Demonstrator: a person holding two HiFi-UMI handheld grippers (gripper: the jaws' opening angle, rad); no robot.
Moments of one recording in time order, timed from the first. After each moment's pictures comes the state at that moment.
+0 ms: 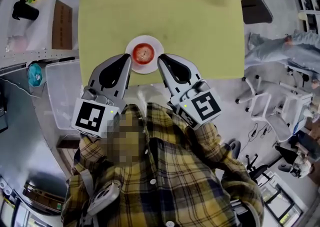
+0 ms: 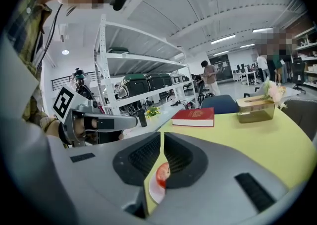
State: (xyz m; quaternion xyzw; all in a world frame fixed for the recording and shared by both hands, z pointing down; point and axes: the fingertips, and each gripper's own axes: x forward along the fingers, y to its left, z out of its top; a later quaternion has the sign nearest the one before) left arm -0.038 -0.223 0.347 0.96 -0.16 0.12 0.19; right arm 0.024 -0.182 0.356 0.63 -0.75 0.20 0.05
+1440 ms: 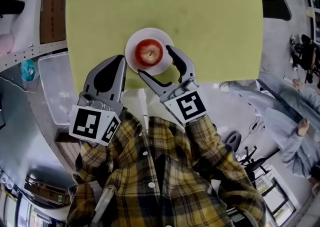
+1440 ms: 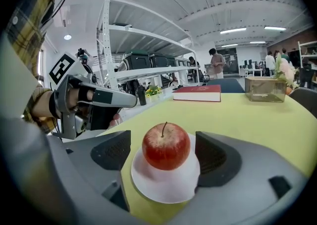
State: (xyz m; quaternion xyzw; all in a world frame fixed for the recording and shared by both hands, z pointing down) left arm -0.054 -0.238 0.441 0.94 -0.19 0.15 0.24; right arm -0.005 -0.194 0.483 0.60 -0.76 0.22 0.14
